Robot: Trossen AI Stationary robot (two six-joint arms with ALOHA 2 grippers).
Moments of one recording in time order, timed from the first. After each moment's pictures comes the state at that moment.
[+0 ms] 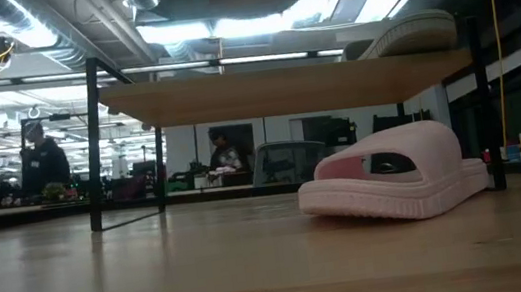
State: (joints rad) left arm -0.61 2.13 2.28 -1.57 -0.95 -0.61; right arm 0.86 1.49 0.75 0.26 0.75 0.21
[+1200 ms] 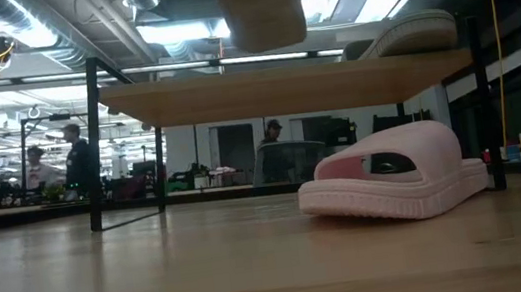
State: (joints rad) left arm -0.23 2.13 2.34 -1.57 -1.00 -0.22; right arm 0.89 1.29 0.38 0.65 0.81 0.05
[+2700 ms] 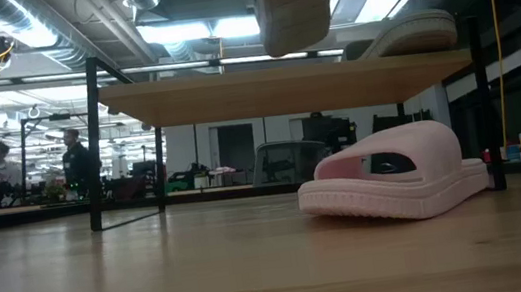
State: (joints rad) left arm -0.13 2.13 2.34 -1.32 -0.97 -0.17; right arm 0.86 0.78 0.30 0.37 0.71 -0.15
